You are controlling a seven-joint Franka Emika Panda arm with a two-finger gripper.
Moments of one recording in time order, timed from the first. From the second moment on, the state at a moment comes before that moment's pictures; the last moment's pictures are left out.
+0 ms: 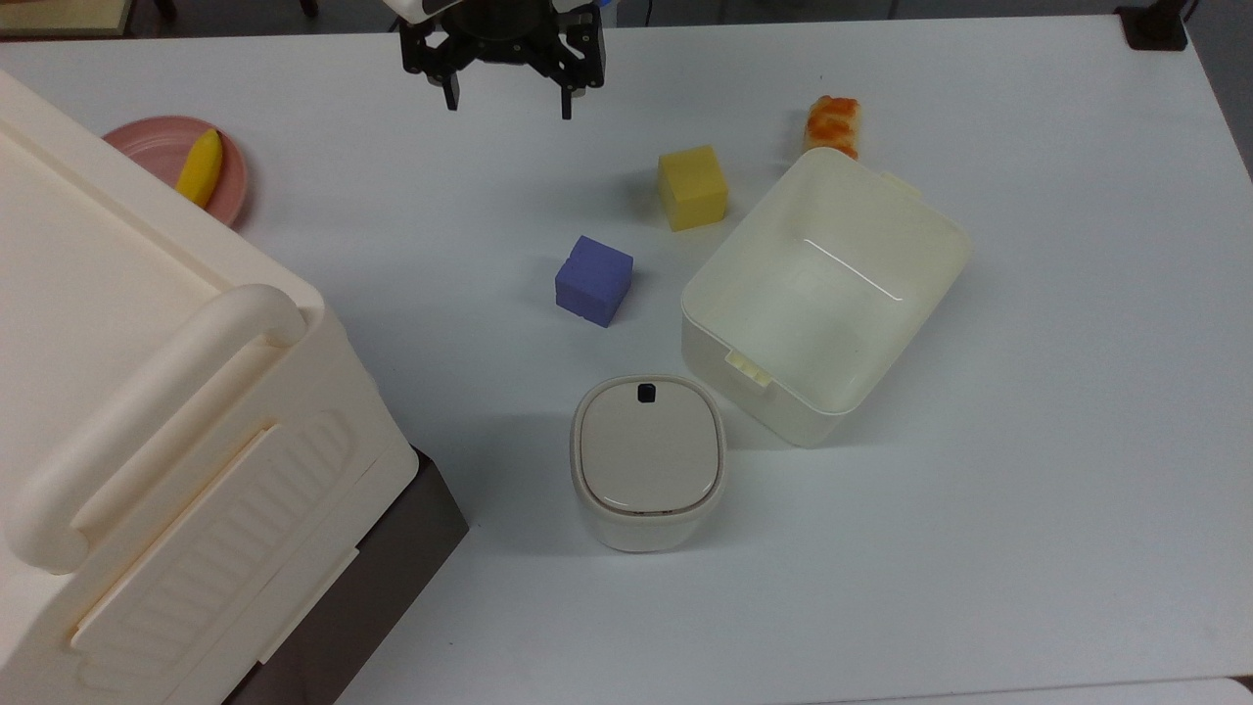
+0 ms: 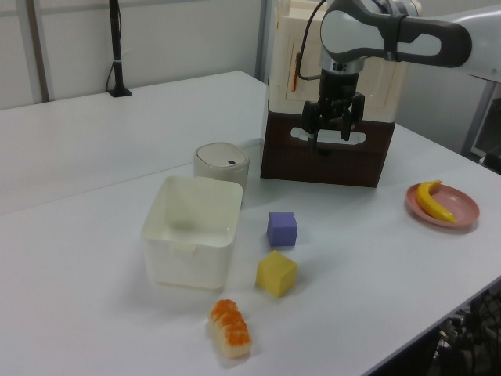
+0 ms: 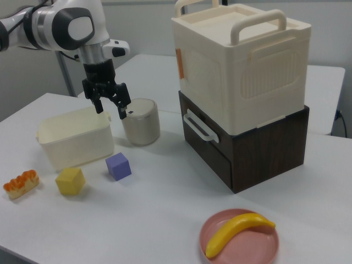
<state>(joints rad) -0.03 0.06 0.05 -1.66 -0.04 1.70 0.08</state>
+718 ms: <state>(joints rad) -0.02 0.06 0.06 -1.66 -0.04 1.70 0.08</state>
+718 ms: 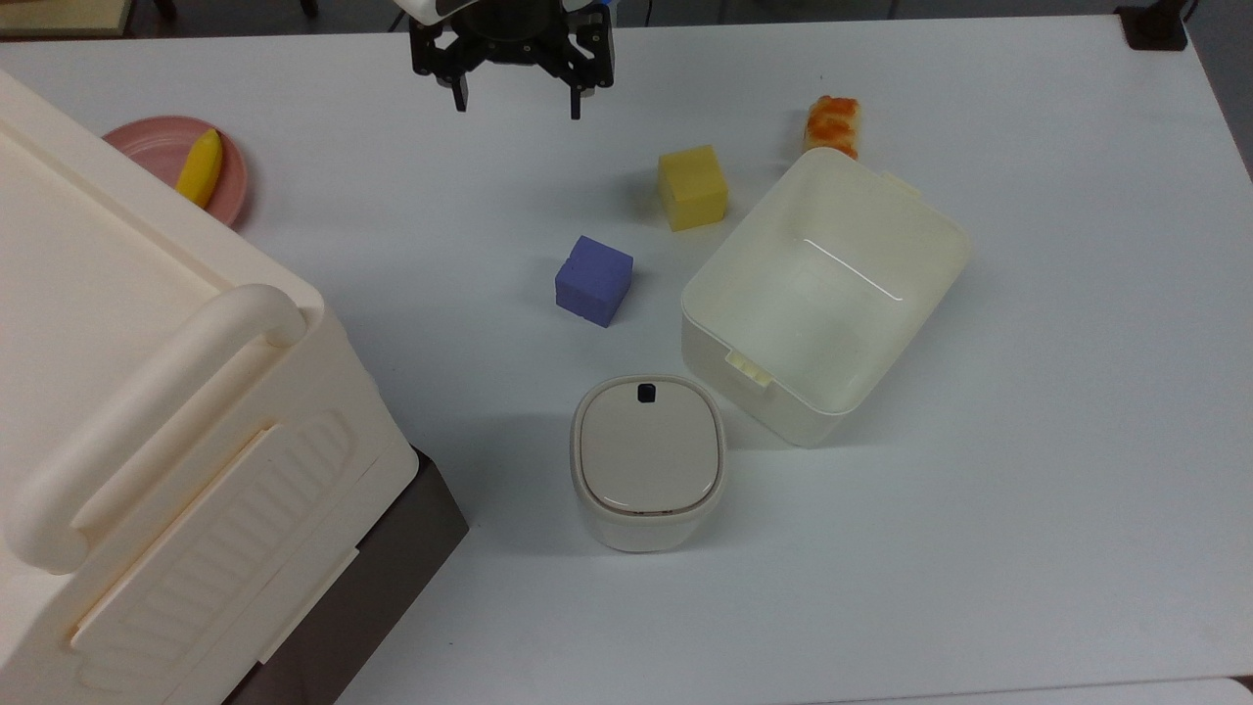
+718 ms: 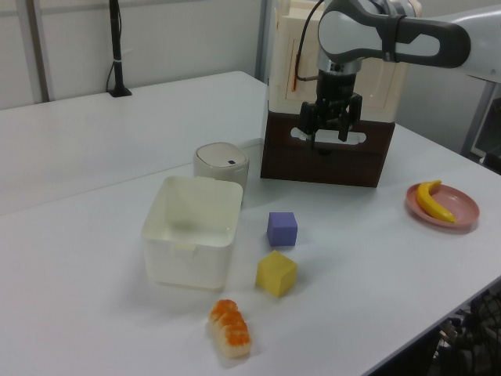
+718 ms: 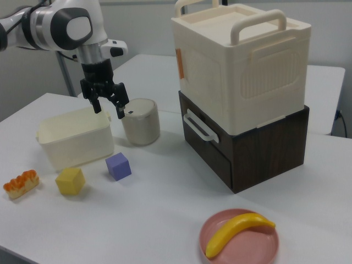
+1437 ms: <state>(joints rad) 0.00 0.07 0.06 -1.66 -0.04 1.69 0.03</state>
